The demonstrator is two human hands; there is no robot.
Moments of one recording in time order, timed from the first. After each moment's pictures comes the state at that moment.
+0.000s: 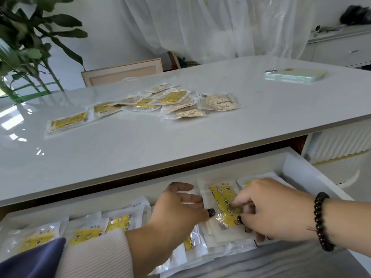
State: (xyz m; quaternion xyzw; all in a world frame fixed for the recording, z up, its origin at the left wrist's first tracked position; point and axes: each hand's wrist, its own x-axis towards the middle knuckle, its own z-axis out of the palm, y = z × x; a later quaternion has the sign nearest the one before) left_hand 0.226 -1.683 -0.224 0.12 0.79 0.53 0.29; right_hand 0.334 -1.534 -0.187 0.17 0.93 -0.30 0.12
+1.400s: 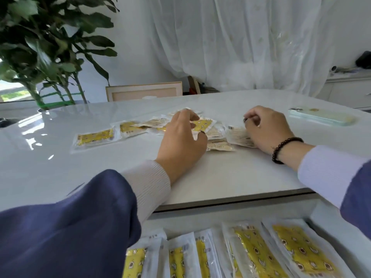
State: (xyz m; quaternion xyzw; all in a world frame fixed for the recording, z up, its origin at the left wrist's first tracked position) left_hand 0.098 -1.634 -0.131 0.36 0.81 0.44 -0.15; right_hand 0.173 -1.444 -0.125 0.20 0.88 -0.22 -0.37
